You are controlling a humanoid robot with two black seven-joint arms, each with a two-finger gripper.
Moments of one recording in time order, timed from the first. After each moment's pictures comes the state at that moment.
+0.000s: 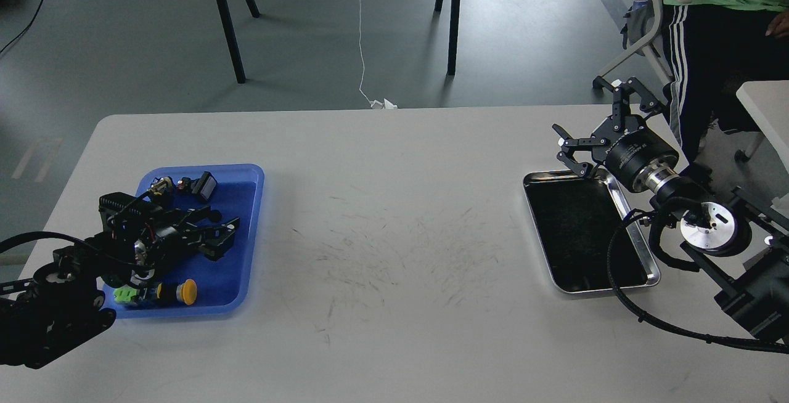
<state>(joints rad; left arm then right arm) -0.61 0.64 -0.19 -0.93 1.73 0.20 -0.21 0.54 -0.49 0.81 1.02 0.09 0.25 0.10</state>
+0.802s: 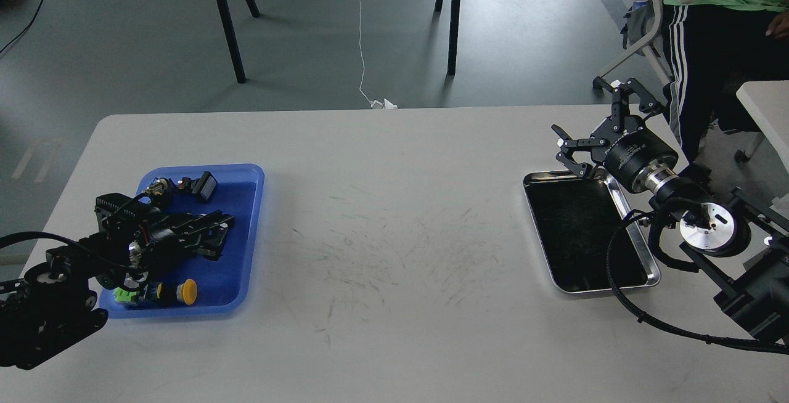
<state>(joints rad) -0.60 0.66 -0.19 -0.92 1.73 0.21 -0.28 0.54 -0.49 0.81 1.02 0.09 0.25 0.10</state>
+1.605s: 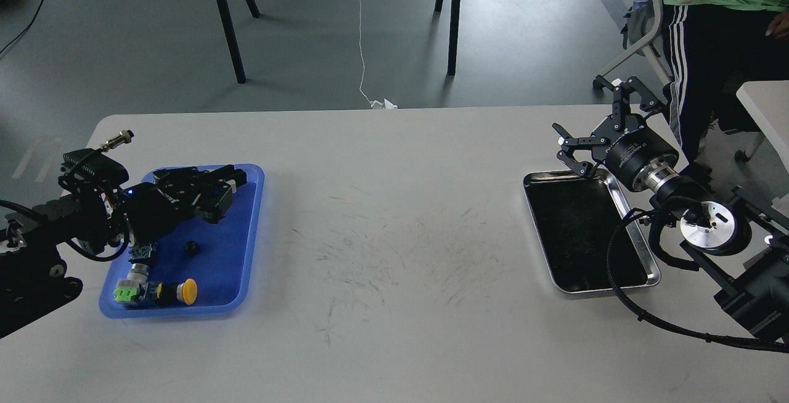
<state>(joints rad) -0.69 0.86 -0.27 -1.30 1.65 0.21 -0.37 0.54 -0.49 0.81 1.02 0.09 0.25 0.10</state>
